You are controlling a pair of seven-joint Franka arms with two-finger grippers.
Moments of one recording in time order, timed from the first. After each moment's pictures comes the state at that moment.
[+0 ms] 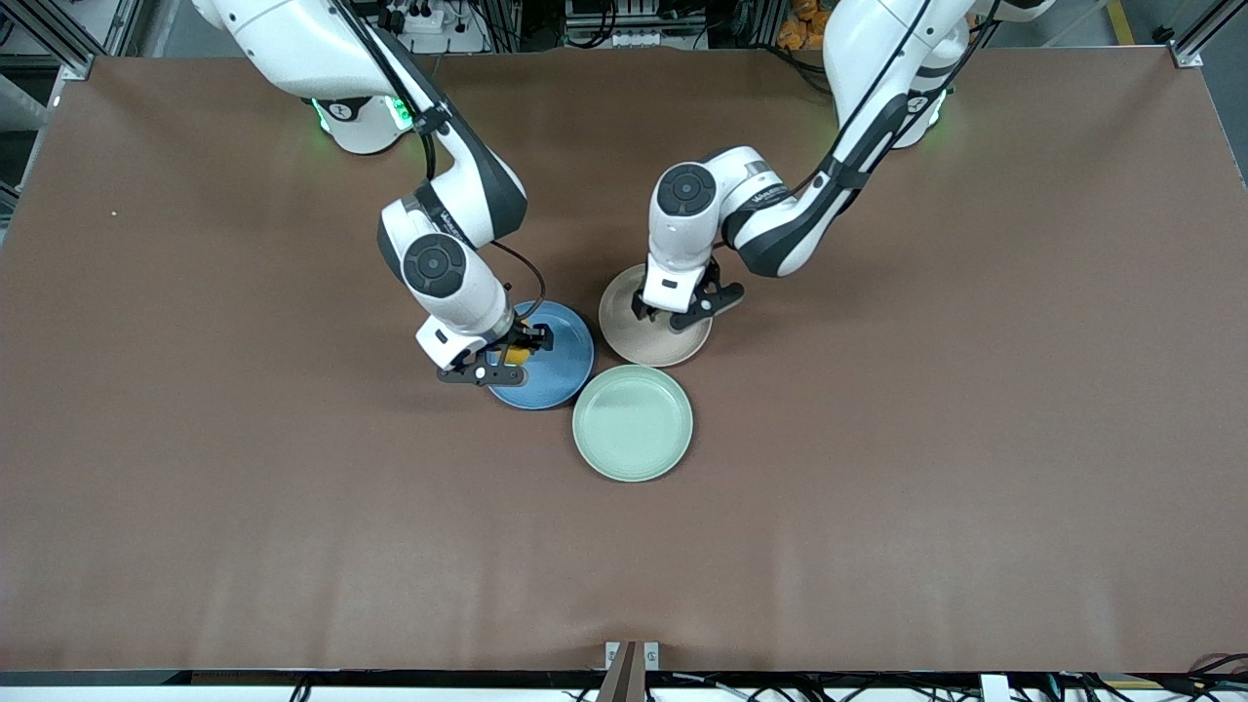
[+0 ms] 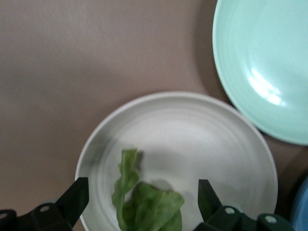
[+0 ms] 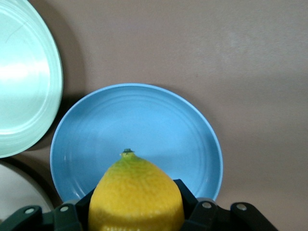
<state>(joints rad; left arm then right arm) -0.40 0.54 -0.41 -1.93 0.34 2.42 -1.52 0.45 0.49 0.12 -1.87 0.05 2.32 0.57</state>
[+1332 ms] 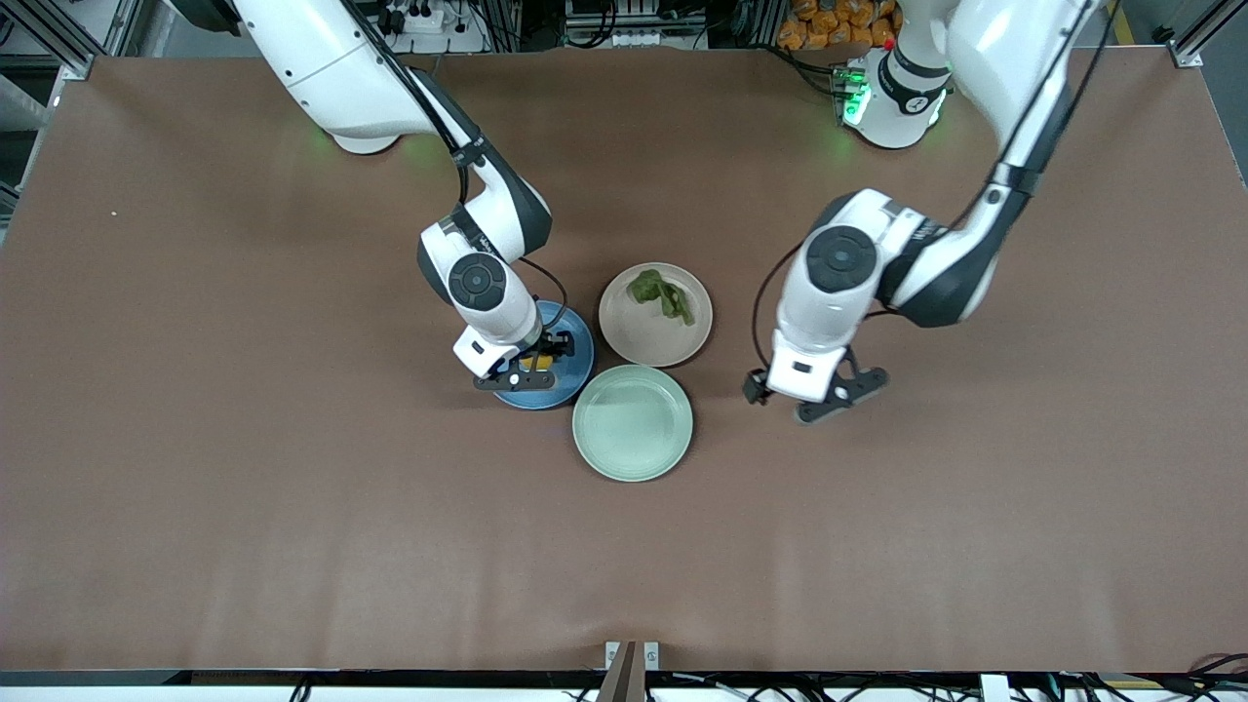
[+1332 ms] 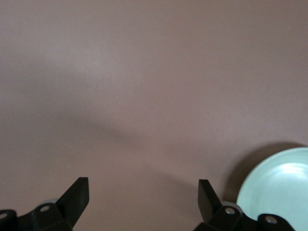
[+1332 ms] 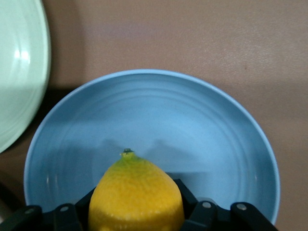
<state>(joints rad) -0.11 0.47 -0.40 -1.74 0.35 2.21 -1.11 0.49 0.61 0.12 -1.86 0.02 2.45 0.57</state>
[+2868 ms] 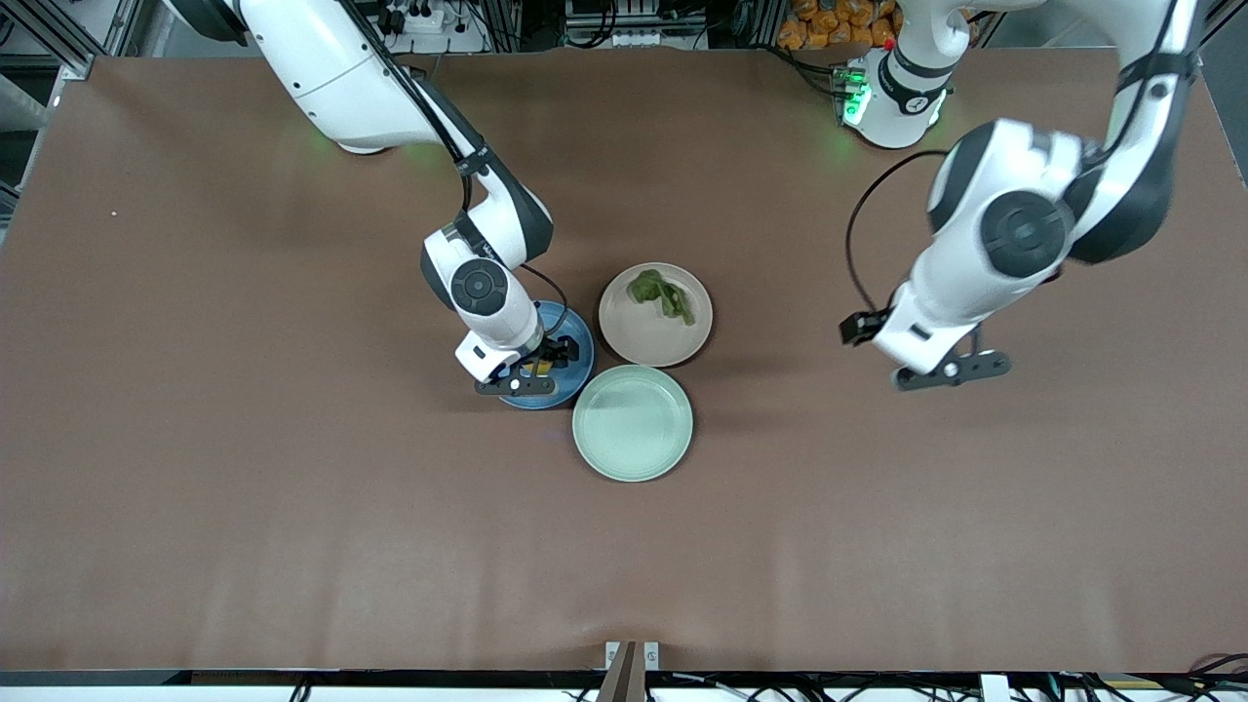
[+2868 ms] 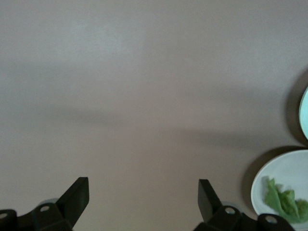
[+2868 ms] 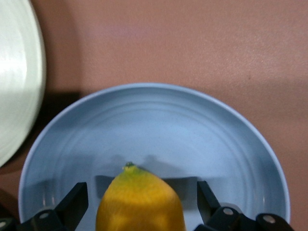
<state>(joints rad) -0.12 0.17 -0.20 -1.81 0.05 1.86 -0.45 0.50 0.63 0.11 -1.84 0.02 2.47 0.58</state>
